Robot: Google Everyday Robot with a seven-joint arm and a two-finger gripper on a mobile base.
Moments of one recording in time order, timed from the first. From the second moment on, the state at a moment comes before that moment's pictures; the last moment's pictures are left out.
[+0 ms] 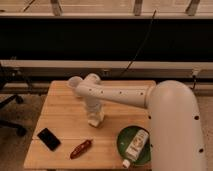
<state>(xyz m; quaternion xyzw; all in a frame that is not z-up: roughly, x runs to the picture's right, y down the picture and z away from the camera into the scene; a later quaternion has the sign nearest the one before) -0.042 0.175 0.850 -0.33 -0.21 -0.54 0.75</state>
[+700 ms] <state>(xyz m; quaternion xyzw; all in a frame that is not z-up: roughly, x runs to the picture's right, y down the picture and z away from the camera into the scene) 0.002 0.130 0.900 -0.34 -0.19 -0.48 0.78</state>
